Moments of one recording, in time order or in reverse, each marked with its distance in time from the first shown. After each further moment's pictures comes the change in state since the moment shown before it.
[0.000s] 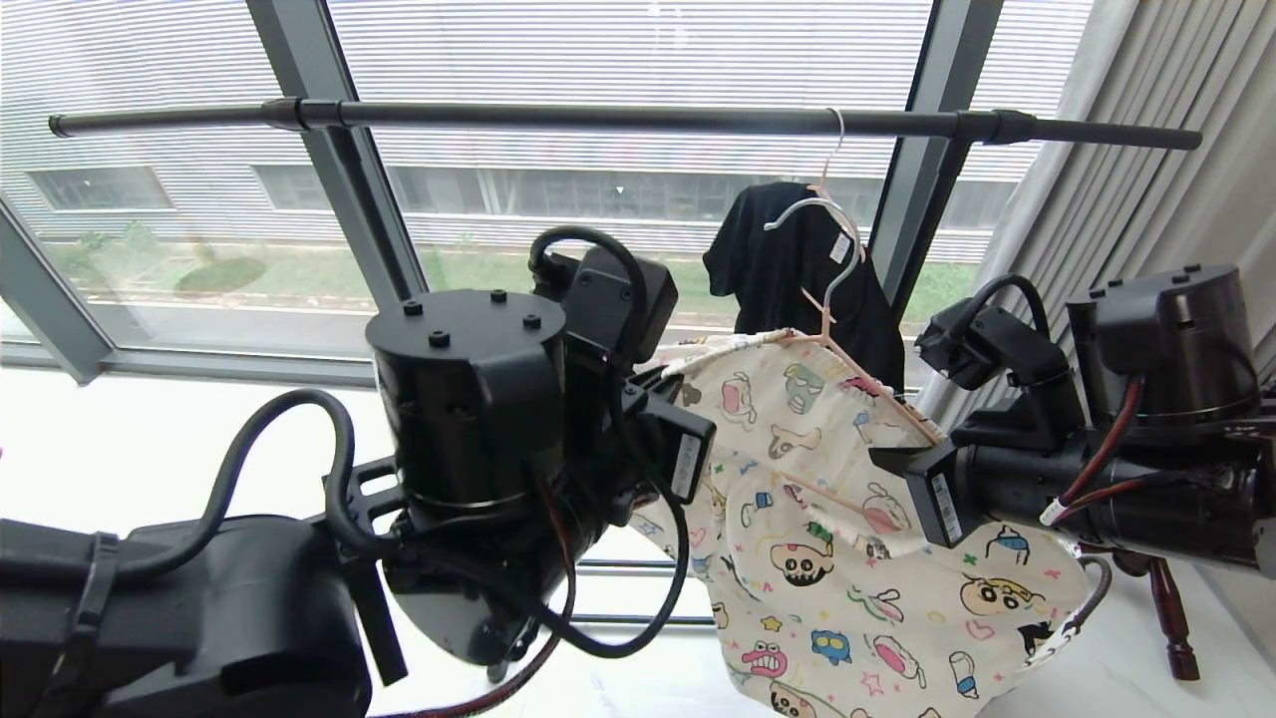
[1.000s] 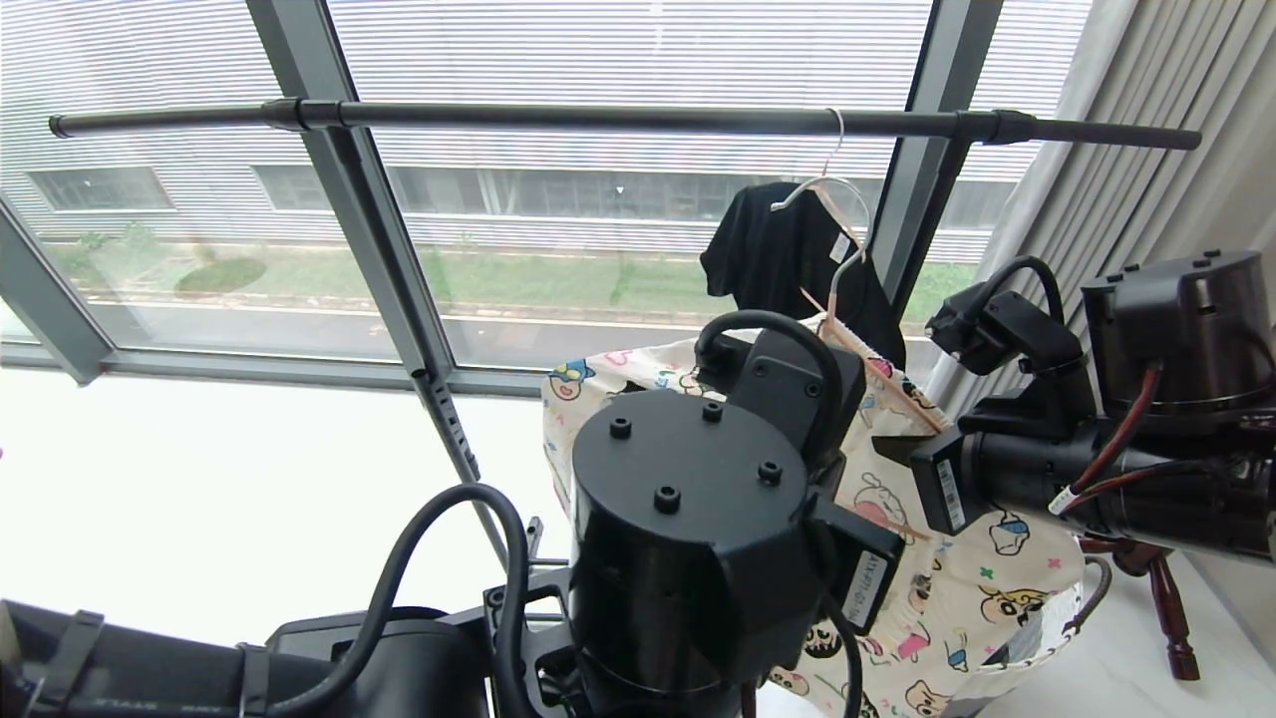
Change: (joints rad) left arm -0.210 0.112 -0.079 0.003 -0.013 -0.134; right arm 0.000 -0.011 -0.015 0.000 -0.003 0.018
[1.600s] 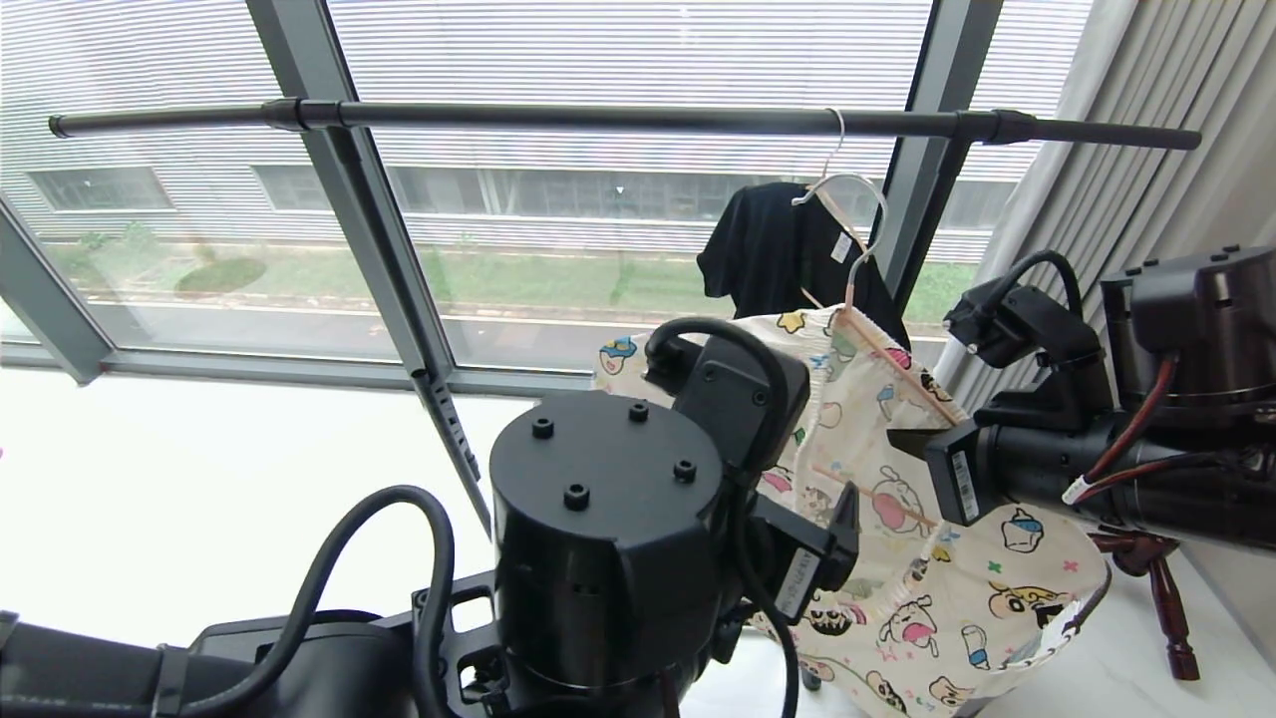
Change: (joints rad) left arm 0.032 -0.059 0.085 -0.001 0.058 0.084; right arm -0.039 -0.014 0.006 0.001 0.000 0.000
